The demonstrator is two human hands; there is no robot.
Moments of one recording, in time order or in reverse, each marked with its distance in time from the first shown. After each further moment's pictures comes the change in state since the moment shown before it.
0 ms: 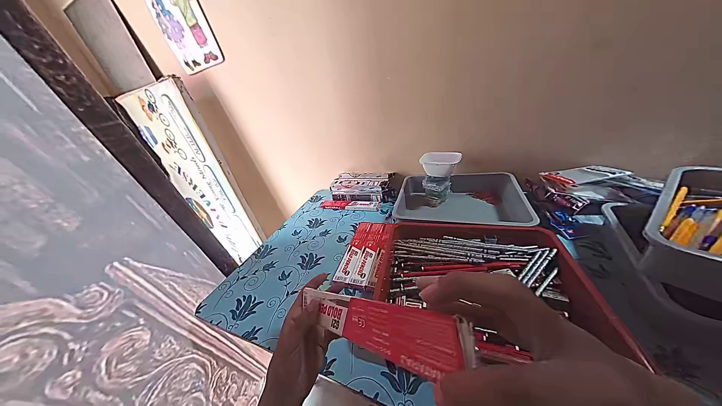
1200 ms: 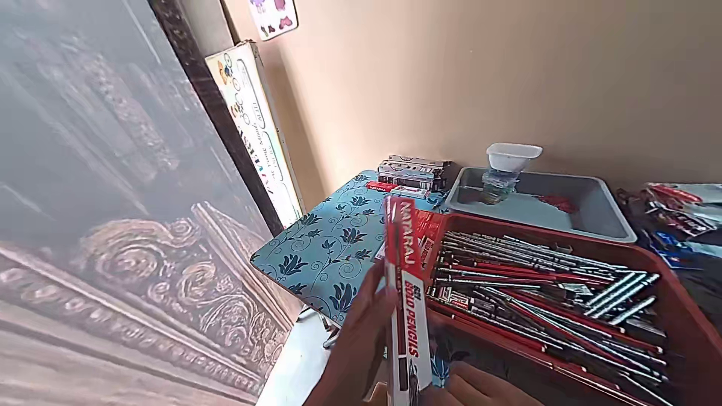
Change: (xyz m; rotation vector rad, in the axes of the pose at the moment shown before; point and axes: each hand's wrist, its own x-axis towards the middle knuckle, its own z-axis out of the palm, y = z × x) left_hand -0.034 0.018 0.047 0.232 -0.097 -0.057; right_hand -0.023 -0.008 0.086 -0.398 -0.284 -0.235
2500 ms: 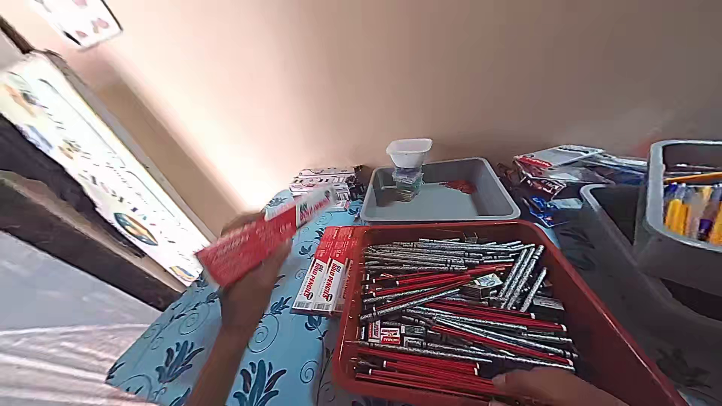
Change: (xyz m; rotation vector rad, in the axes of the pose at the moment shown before) left_hand 0.174 -0.020 -0.061 0.778 0.167 0.633; right_hand -0.126 0.018 -0.056 0.027 0.119 0.655
